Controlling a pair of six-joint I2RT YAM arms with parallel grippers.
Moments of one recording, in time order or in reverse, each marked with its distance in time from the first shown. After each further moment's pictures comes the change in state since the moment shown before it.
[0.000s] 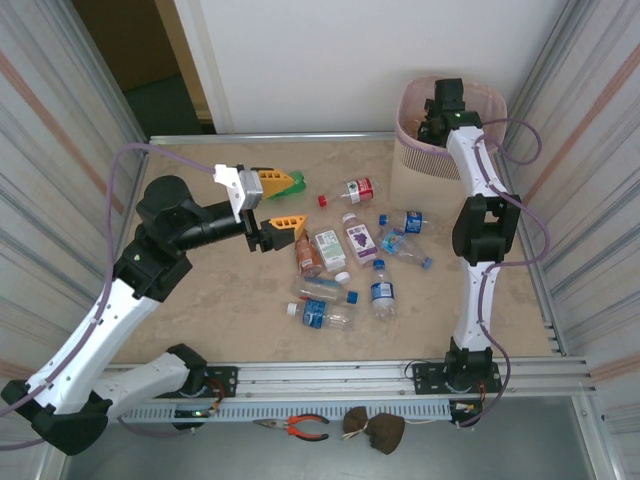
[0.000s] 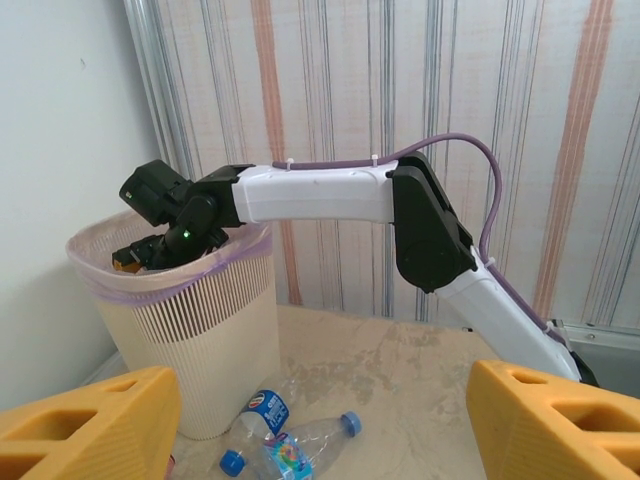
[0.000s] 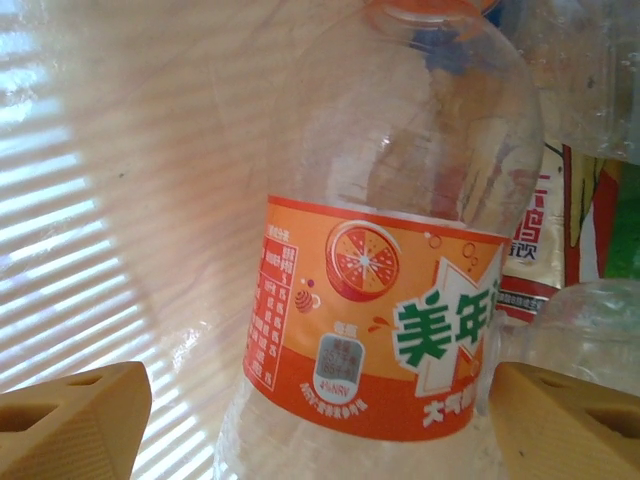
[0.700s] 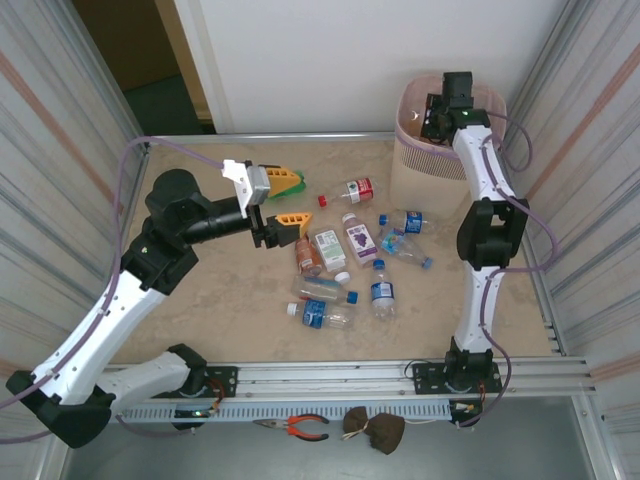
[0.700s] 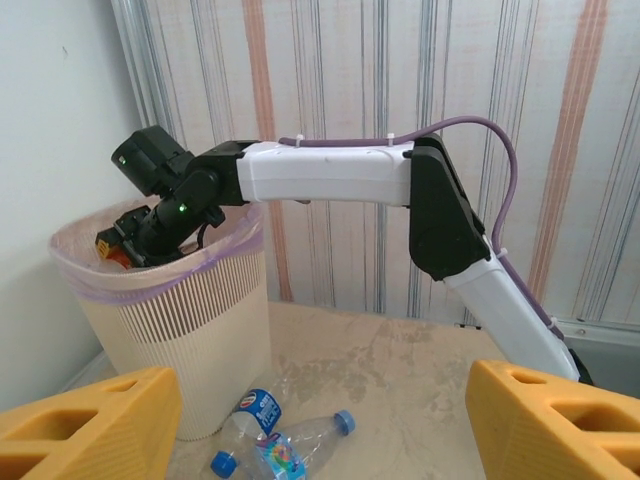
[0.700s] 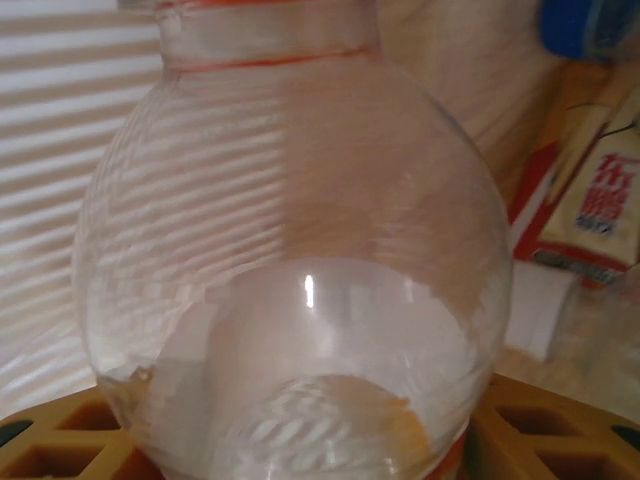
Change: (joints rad) left arm 0.000 0.047 0.018 0.010 0.026 -0.001; right arm -0.007 -0.060 -0.045 0.089 -0.030 -0.087
